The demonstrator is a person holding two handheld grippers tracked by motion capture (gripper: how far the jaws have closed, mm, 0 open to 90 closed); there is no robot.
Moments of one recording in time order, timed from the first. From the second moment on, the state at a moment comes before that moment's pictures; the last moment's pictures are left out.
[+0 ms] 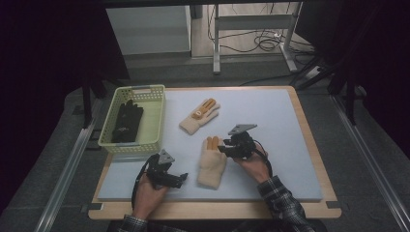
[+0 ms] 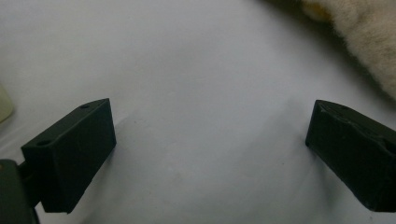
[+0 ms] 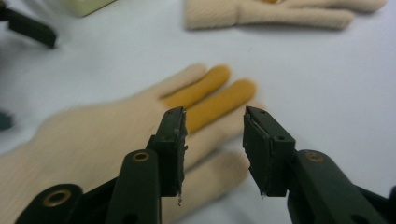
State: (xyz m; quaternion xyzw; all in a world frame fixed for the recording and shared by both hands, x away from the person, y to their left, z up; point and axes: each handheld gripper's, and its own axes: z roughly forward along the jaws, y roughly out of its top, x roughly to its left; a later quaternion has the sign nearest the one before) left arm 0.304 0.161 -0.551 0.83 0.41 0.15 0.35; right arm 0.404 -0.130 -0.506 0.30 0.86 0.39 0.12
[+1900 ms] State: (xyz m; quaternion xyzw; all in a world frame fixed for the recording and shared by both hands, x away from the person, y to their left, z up) left arm 0.304 0.161 -0.551 0.83 0.41 0.15 0.35; right arm 0.534 -0.039 -0.515 0.31 0.85 0.39 0.16
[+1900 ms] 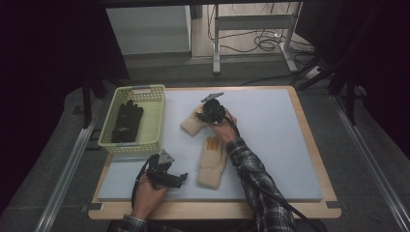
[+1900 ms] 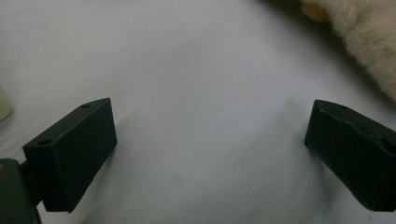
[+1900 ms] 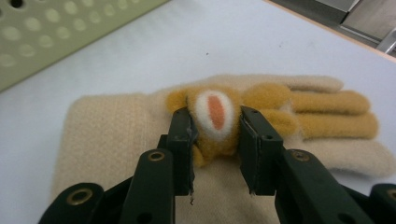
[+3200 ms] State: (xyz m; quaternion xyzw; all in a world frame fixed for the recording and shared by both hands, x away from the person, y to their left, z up) left arm 0.304 0.161 -0.551 0.83 0.41 0.15 0.35; right arm 0.387 -0.130 -0.425 0.19 0.88 0.44 0.06
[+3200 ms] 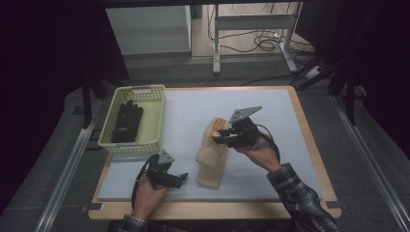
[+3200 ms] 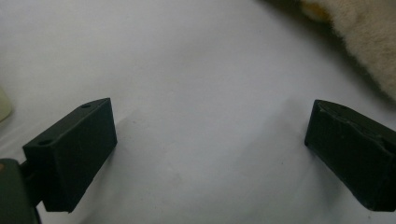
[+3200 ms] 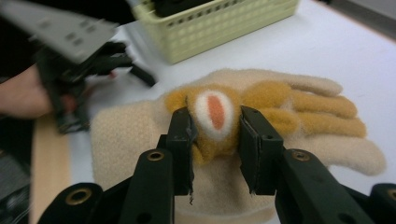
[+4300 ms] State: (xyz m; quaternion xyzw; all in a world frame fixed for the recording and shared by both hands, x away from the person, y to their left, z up) left arm 0.304 0.161 -0.551 0.83 0.41 0.15 0.35; right arm 0.368 -0.120 -0.490 0.19 0.89 0.42 0.07
